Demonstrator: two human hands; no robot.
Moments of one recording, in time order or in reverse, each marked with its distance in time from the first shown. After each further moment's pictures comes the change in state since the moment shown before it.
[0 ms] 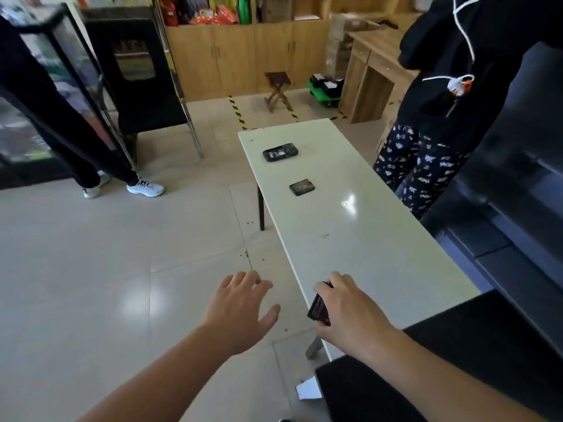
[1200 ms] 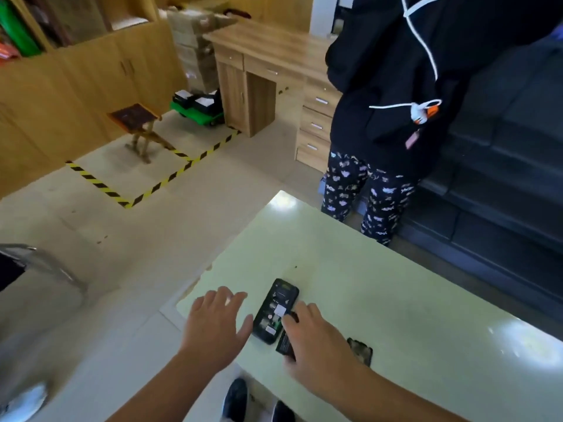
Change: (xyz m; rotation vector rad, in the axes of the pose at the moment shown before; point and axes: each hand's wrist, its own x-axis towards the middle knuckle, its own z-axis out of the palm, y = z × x) left_hand 0.684 -0.322 -0.087 0.108 -0.032 0.402; right_hand 0.626 0.041 -0.146 0.192 0.020 0.459
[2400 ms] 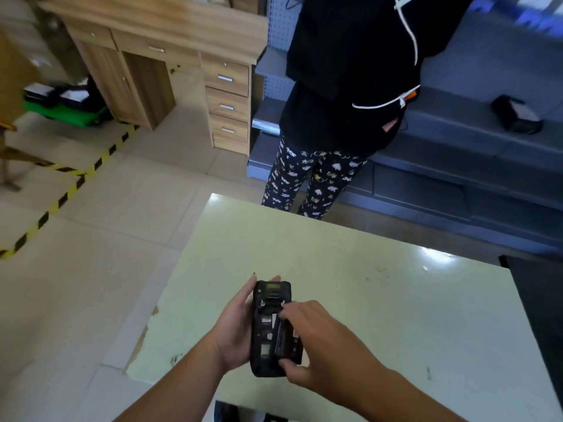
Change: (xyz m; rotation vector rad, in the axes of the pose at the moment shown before) left_hand 0.097 0.064 -0.007 -1.947 -1.198 -0.425; right_hand -0.009 0.017 -0.028 0.325 0.224 0.199
